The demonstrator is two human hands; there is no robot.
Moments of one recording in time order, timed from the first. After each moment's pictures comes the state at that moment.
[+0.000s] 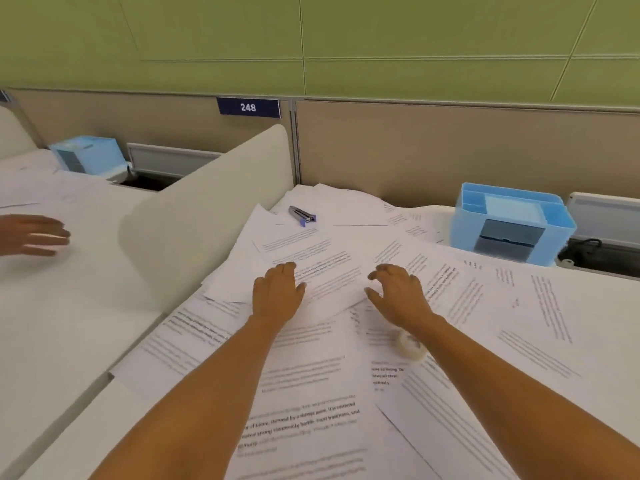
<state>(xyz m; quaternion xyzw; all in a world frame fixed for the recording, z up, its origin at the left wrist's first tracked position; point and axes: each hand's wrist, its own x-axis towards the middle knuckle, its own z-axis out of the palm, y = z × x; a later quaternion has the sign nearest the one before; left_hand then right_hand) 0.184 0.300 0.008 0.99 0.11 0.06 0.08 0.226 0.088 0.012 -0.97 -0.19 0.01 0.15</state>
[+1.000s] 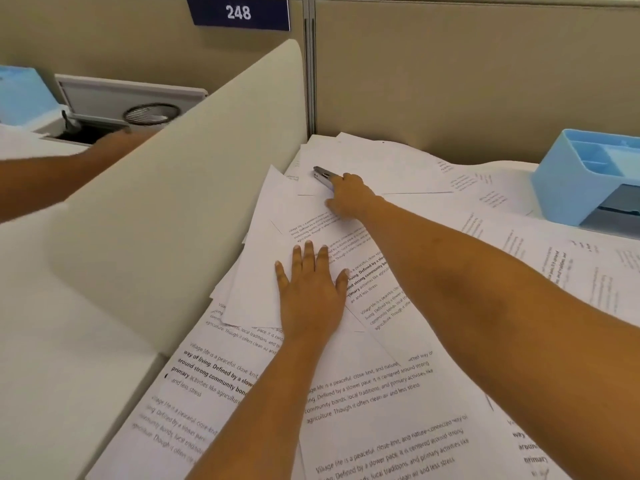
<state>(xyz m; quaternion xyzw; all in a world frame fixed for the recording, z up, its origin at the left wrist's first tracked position) 0.241 0.359 -0.049 0.99 0.09 0.04 0.11 0.431 0.306 -0.013 -0.98 -0.16 0.04 0.10</state>
